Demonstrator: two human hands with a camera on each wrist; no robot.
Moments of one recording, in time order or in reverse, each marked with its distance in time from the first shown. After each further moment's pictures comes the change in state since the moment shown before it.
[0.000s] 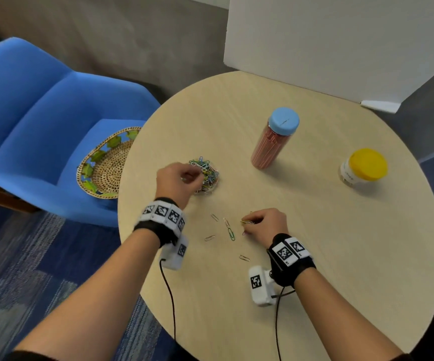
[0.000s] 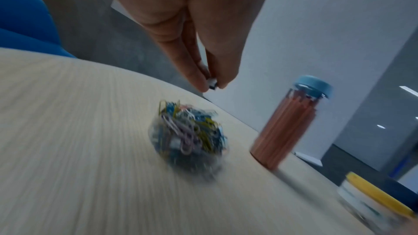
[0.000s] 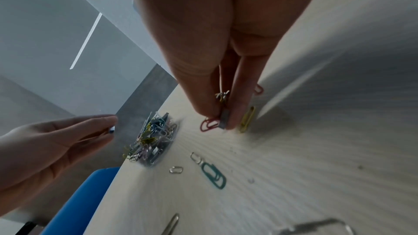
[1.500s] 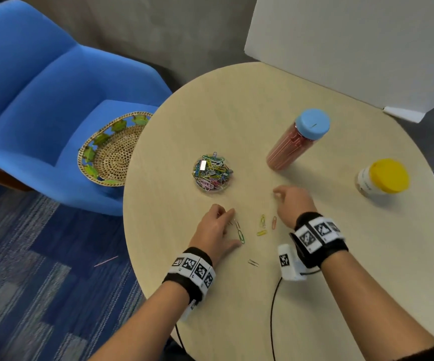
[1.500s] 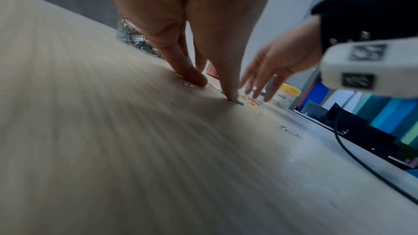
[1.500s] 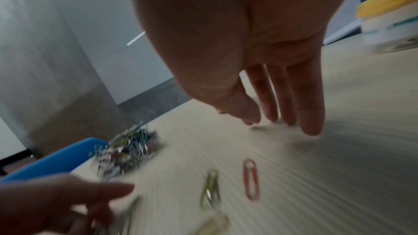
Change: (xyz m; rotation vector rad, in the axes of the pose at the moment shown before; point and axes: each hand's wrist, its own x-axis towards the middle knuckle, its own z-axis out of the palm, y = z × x) left_hand -0.089 -0.031 0.059 0.155 -0.419 0.048; right_hand 0.046 -0.033 -0.038 -0.569 -0.009 -0.074
